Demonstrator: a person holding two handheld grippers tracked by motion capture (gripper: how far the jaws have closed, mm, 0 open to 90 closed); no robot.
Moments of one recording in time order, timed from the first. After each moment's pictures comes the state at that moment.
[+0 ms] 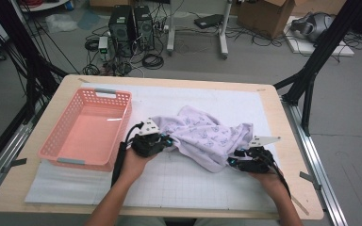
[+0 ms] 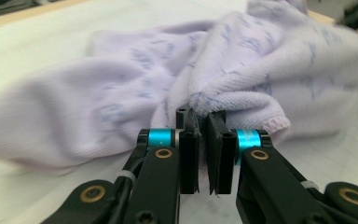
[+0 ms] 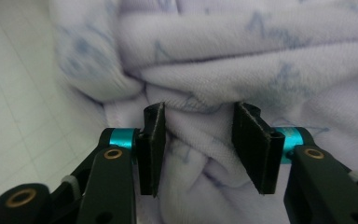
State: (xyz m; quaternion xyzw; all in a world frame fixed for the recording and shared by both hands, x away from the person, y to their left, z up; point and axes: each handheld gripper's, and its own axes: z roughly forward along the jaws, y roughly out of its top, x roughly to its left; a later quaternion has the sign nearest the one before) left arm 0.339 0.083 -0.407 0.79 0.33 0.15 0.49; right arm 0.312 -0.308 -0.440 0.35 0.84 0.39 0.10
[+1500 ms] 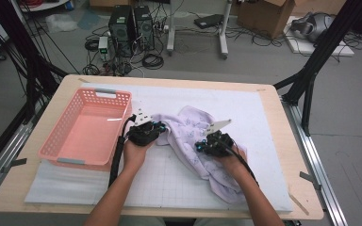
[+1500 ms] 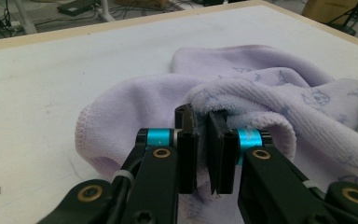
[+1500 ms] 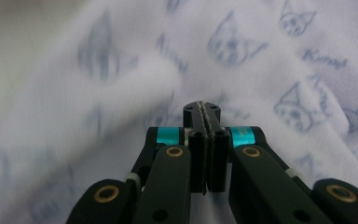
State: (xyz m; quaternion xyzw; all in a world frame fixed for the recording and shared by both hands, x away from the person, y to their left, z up) left arm 0.372 0.087 -0.427 0.74 0.39 0.21 0.51; right arm 0.362 -0.196 -0.419 0.29 0.87 0.38 0.09
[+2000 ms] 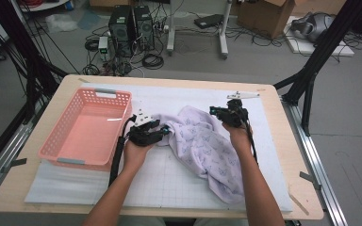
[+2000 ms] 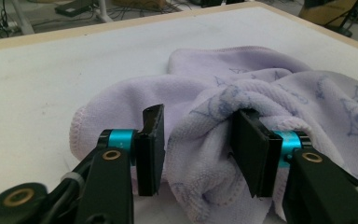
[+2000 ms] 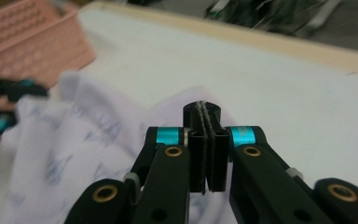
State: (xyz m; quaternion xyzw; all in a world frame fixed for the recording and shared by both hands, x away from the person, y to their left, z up) left arm 0.370 0.085 -0.427 0.74 0.39 0.21 0.51; right arm 0.427 -0.239 -0.386 0.41 0.77 0.48 0.14
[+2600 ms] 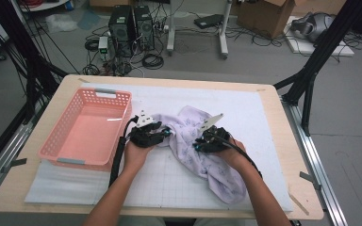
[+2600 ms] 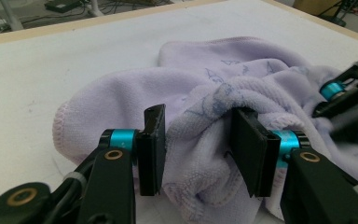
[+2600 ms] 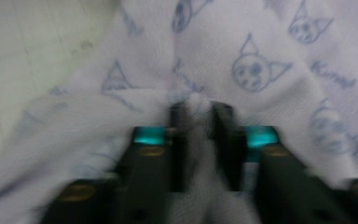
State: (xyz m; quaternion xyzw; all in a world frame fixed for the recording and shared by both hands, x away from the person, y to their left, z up) left arm 0.369 0.083 -0.428 0.75 0.38 0.20 0.50; right arm 0.380 -0.188 -0.417 0.21 0.92 0.32 0.09
